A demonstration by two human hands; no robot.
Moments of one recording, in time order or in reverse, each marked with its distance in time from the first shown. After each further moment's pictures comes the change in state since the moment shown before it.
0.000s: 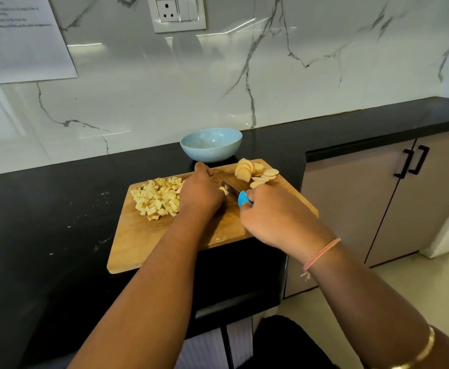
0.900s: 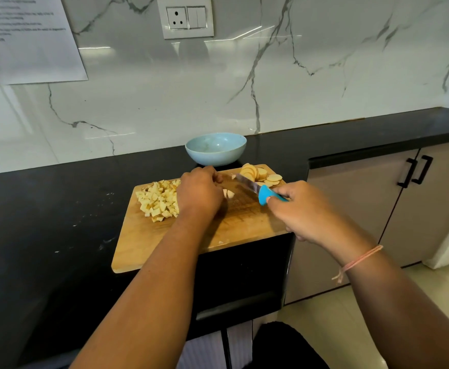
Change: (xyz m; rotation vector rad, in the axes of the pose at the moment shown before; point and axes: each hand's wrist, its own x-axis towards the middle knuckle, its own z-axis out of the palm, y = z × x) left_hand 0.003 -0.003 -0.008 0.126 0.144 0.121; right_hand -0.001 0.033 -0.016 0.233 0.092 0.009
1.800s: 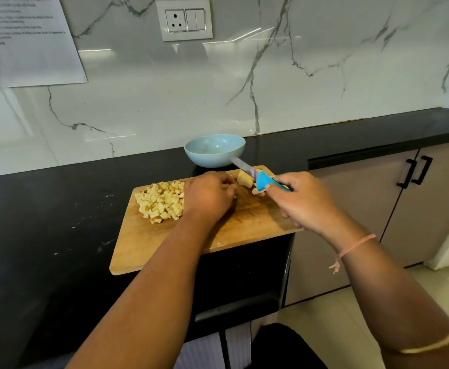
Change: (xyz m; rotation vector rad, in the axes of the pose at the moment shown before) left_hand -0.004 0.005 0.005 0.069 -0.047 0.187; right_hand 0.015 0.007 -0.006 0.120 0.084 -0.081
